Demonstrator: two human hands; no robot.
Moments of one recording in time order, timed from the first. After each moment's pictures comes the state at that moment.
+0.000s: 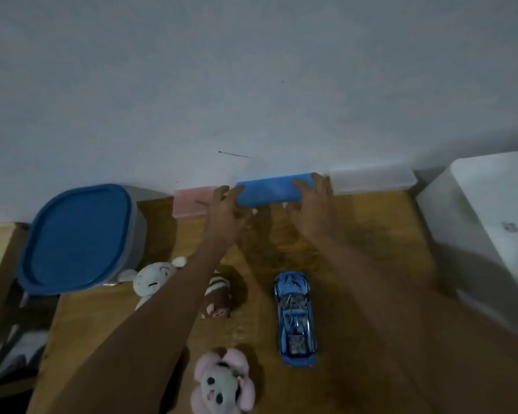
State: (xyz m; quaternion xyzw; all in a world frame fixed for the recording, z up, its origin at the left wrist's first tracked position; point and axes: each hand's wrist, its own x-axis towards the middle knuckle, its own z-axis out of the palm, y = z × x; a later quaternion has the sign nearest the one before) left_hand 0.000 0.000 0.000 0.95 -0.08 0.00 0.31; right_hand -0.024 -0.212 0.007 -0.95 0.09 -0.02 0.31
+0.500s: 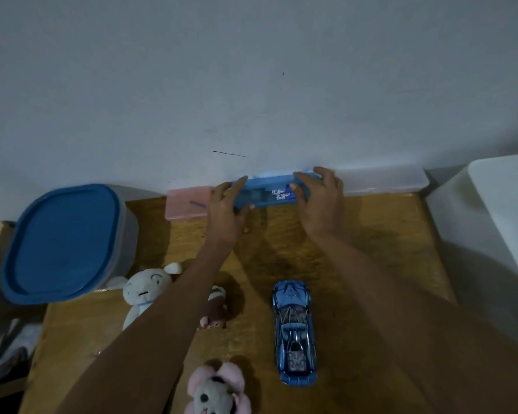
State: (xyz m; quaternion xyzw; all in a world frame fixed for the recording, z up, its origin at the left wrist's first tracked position) left_hand 0.017 -0.009 -0.023 0.93 -0.08 0.03 0.35; right_hand -0.002 -0.217 -0.005 -0.93 0.12 -0.13 0.32
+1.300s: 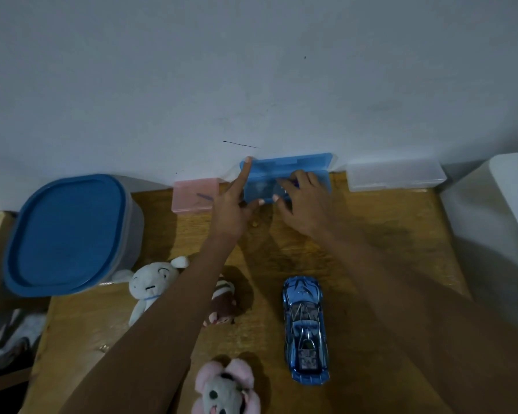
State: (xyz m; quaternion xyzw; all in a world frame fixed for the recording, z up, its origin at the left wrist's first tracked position) left_hand 0.023 0.000 -0.026 0.90 -0.09 0.01 0.42; right_hand 0.009 -0.196 -0.027 -0.99 -0.07 -0.03 0.15
